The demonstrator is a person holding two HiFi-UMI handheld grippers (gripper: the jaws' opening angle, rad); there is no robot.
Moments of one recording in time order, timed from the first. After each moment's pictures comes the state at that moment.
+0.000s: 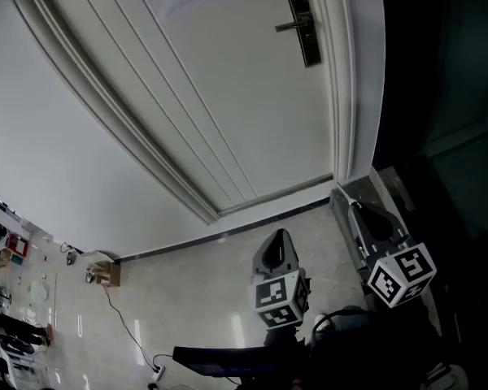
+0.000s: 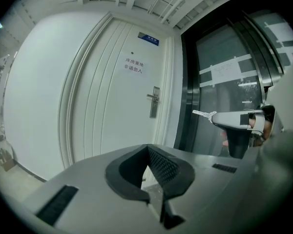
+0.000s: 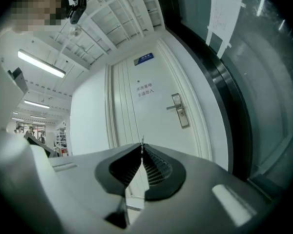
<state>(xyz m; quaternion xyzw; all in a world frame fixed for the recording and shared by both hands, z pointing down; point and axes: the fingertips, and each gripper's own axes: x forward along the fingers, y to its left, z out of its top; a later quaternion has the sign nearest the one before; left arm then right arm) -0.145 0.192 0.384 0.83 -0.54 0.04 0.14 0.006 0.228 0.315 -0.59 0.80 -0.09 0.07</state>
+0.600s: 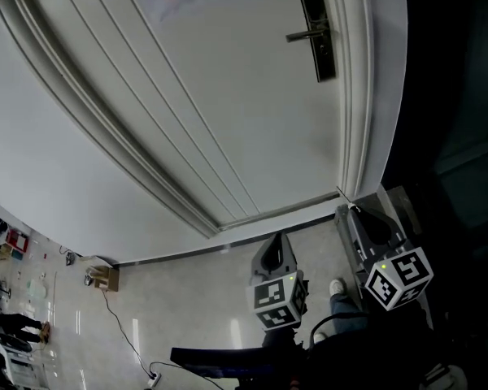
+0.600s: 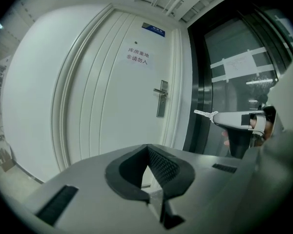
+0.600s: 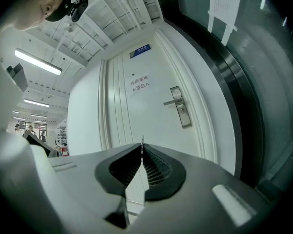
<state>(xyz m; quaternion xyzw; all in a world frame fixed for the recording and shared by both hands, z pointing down) -0.126 0.074 0.403 0.82 -0.56 0.05 0.14 0.029 0.106 0.334 -0.58 0.81 -0.09 0.06</state>
